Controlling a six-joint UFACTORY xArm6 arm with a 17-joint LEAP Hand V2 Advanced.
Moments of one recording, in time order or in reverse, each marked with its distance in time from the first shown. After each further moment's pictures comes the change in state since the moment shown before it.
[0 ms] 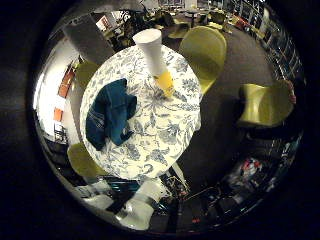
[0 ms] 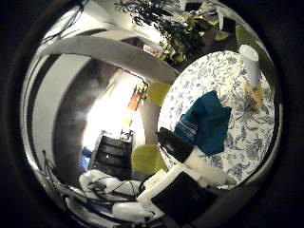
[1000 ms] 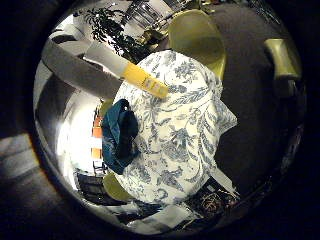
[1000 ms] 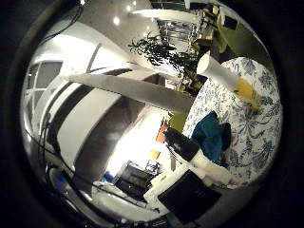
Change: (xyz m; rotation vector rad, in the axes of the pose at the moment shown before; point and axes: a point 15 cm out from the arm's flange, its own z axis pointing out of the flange) arm 0.156 0.068 0.006 0.262 -0.227 0.269
